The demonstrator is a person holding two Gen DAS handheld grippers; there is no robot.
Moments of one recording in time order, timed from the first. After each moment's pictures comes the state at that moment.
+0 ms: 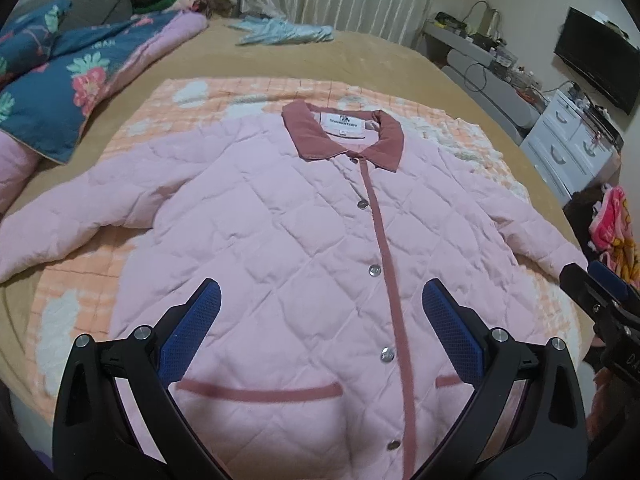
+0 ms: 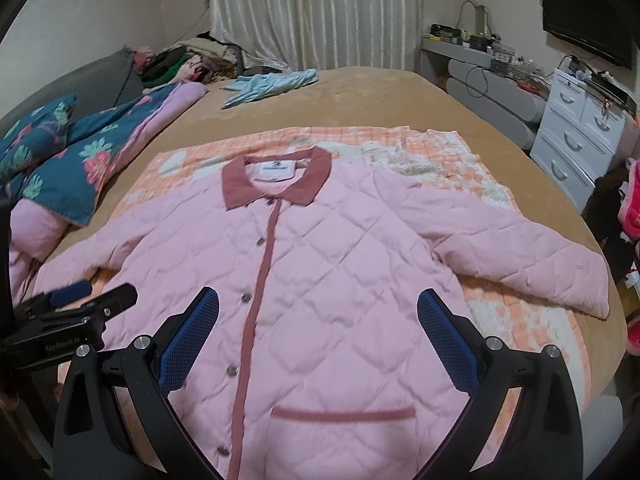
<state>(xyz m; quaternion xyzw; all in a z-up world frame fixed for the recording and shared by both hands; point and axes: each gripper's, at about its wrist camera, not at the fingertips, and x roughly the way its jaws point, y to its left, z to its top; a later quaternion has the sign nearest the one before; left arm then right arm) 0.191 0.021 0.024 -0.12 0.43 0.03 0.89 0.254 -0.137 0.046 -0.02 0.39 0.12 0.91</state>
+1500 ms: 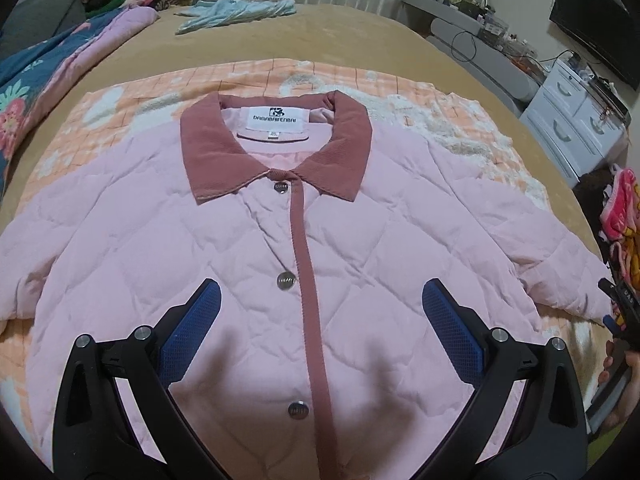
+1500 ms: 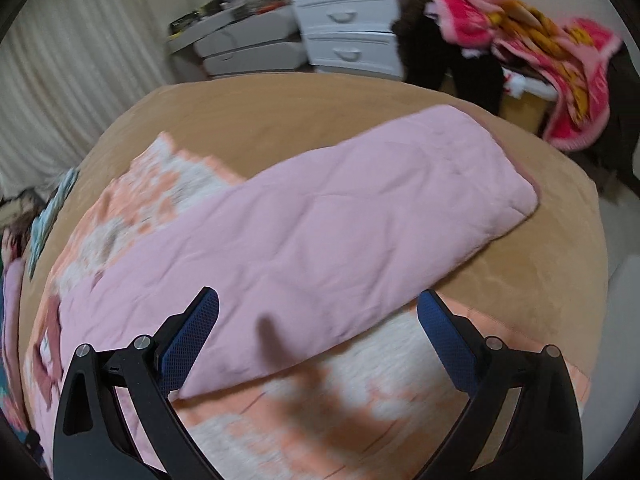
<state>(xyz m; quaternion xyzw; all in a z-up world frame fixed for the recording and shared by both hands) 0.355 -0.048 -0.033 -0.09 0.47 0.00 0.88 0.373 -0.472 -0.081 0.25 0.40 -0.22 0.86</state>
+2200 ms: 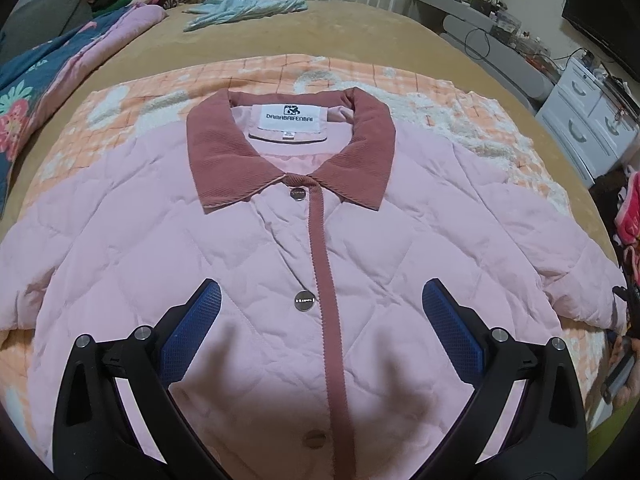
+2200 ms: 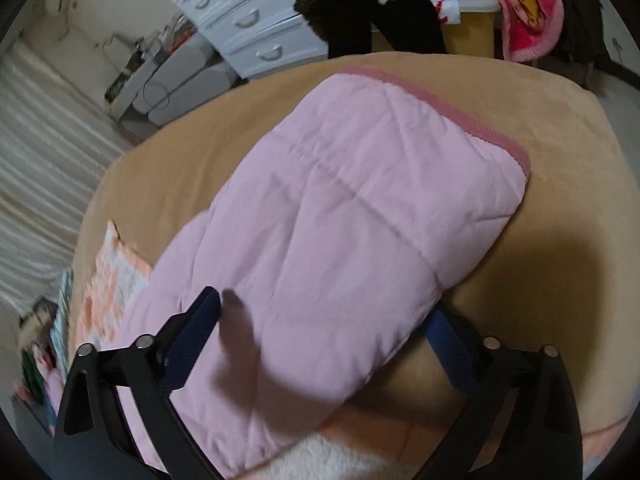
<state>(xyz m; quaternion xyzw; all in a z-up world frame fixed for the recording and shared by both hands) 0.374 -0.039 -0.046 -0.08 0.47 0.02 0.88 0.375 -0.584 -0.134 0.41 0.35 -0.27 0.80</state>
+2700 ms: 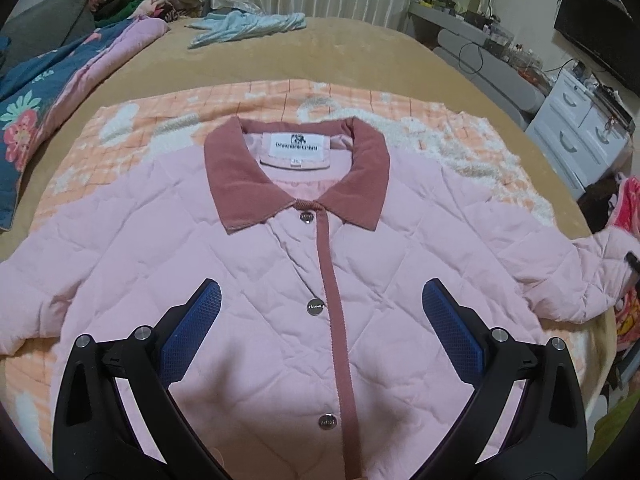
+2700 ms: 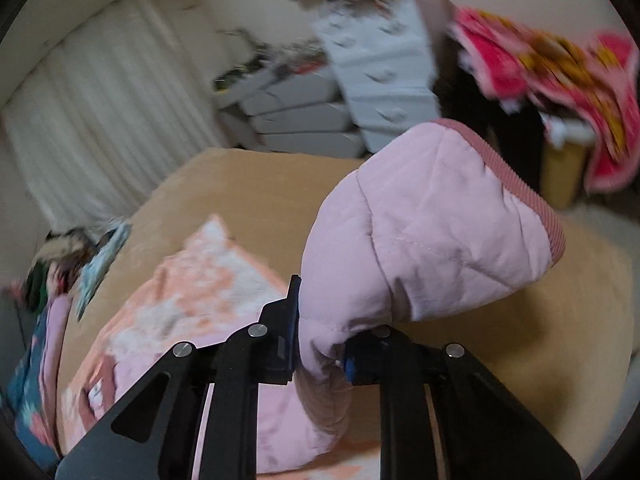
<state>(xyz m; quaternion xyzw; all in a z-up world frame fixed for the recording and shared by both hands) 0.358 -0.025 -0.006 -0.08 0.45 0.02 0.89 0.399 -0.509 -0.005 0.25 0.28 -0.13 0.92</state>
